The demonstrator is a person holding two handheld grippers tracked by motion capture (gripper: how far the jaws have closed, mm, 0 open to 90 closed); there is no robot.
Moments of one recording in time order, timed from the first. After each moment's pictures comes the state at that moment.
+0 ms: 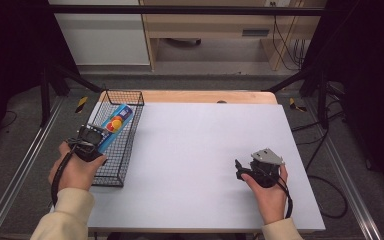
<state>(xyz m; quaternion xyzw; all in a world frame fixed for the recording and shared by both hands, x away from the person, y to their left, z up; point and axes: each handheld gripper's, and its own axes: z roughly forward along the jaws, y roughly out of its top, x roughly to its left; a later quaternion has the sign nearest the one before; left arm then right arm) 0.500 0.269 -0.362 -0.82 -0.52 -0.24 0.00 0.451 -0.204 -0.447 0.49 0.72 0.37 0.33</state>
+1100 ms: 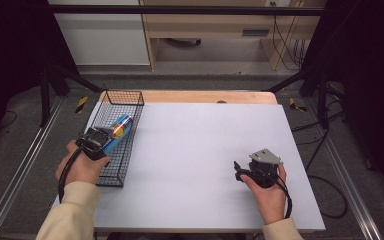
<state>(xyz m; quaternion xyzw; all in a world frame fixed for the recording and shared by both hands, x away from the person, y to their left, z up) 0.518 0.265 -0.386 -0.83 -0.51 -0.21 0.07 0.453 -0.202 -0.450 0.48 0.73 0.36 0.32</state>
